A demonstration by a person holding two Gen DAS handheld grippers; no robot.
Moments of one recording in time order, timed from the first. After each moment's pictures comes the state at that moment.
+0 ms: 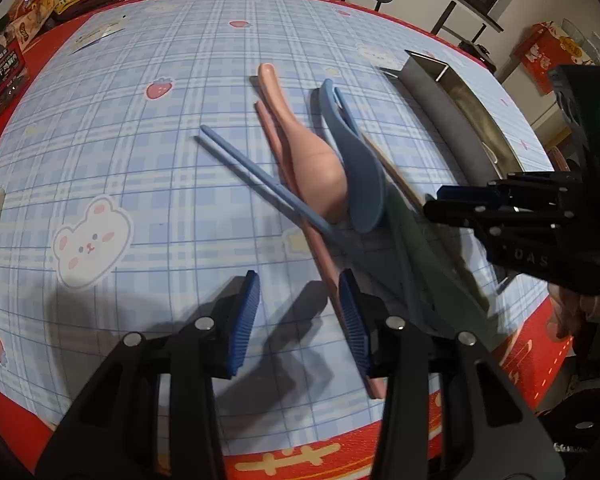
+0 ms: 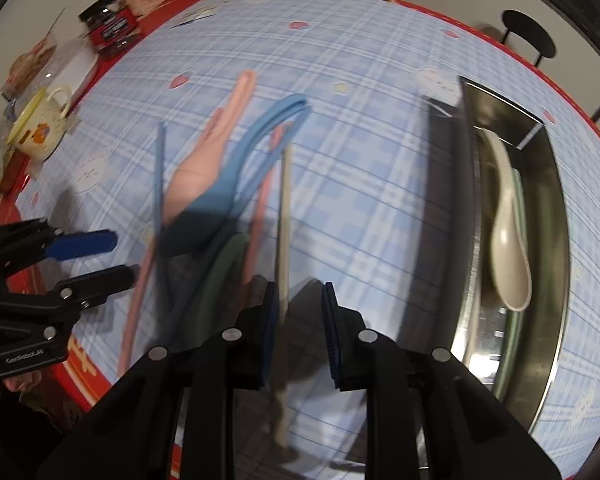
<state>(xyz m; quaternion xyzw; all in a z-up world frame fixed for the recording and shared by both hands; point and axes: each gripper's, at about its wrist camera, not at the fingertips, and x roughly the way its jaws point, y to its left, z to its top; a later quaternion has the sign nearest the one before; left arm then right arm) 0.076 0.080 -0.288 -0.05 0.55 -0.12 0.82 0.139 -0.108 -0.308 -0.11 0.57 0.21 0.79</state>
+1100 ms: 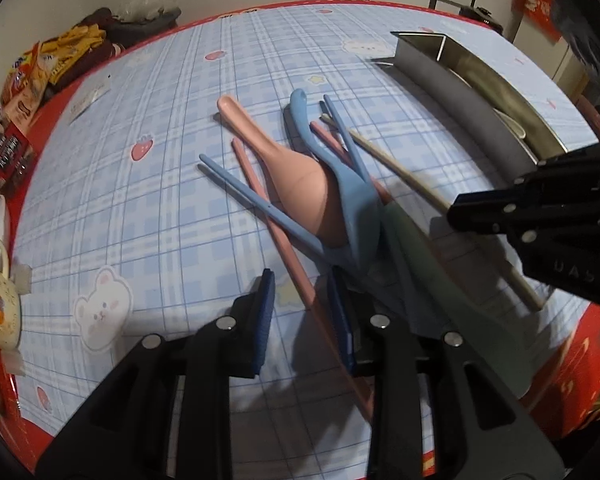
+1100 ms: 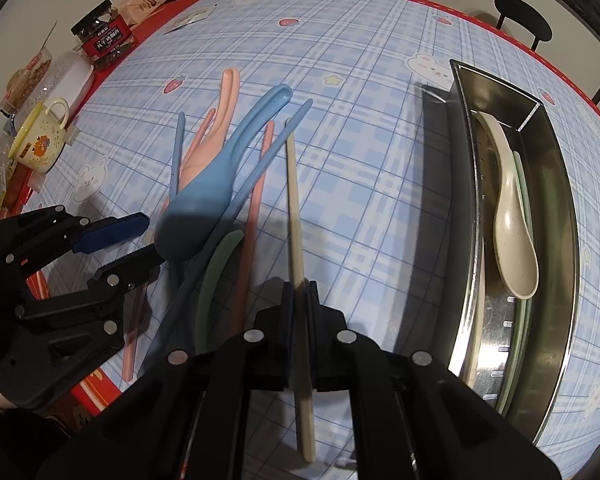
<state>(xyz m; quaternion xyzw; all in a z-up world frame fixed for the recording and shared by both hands) 0.100 0.031 -0.297 0.09 0.53 -0.08 0.84 0.140 -0.113 -0.312 -0.08 0.58 0.22 0.78</state>
